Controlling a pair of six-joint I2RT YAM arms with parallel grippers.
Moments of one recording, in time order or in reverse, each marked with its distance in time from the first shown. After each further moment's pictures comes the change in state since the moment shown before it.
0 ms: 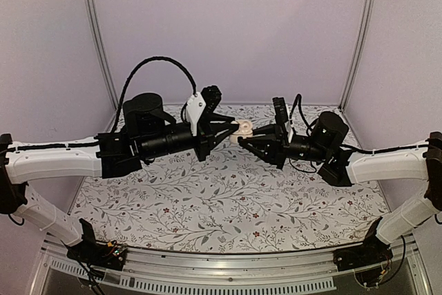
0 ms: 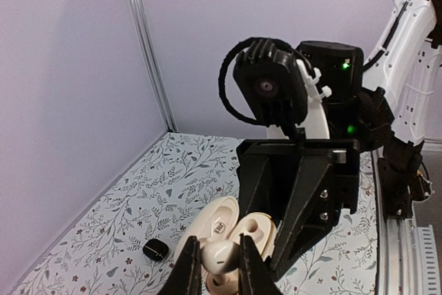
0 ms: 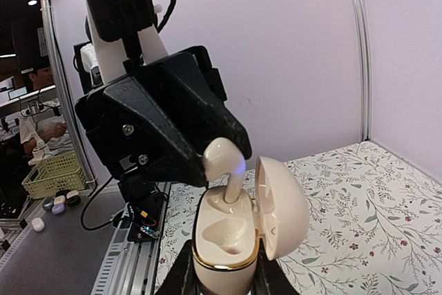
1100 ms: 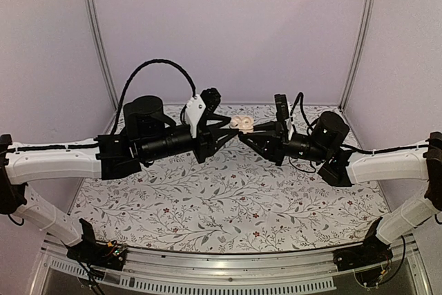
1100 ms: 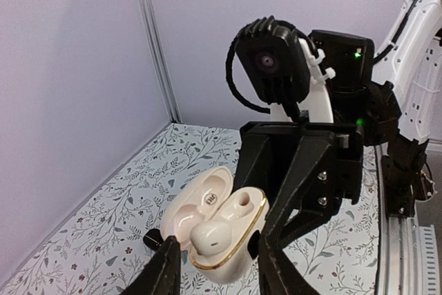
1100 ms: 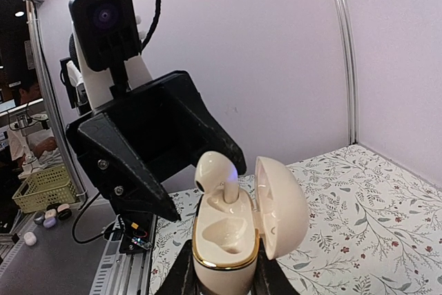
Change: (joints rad) left arm -0.006 -0.006 -0.018 -0.009 -0.028 -0.019; right arm 0.002 -0.001 0.000 0.018 0.080 0.022
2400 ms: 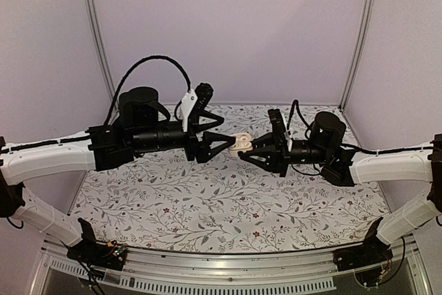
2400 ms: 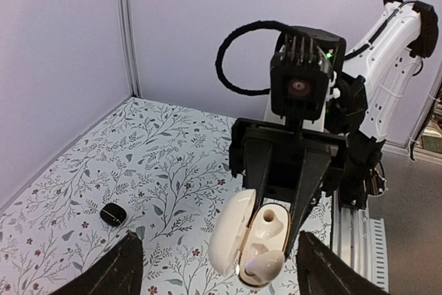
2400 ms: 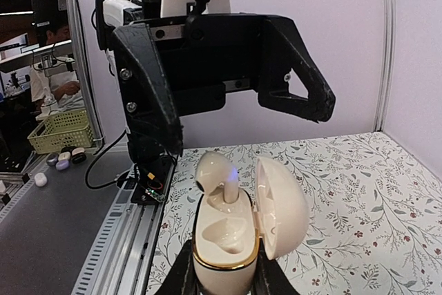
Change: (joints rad) left arm 0.086 -0.037 0.038 -0.162 0.214 -0.147; right arm 0.000 -0.033 0.000 -0.181 -0.163 -0.197
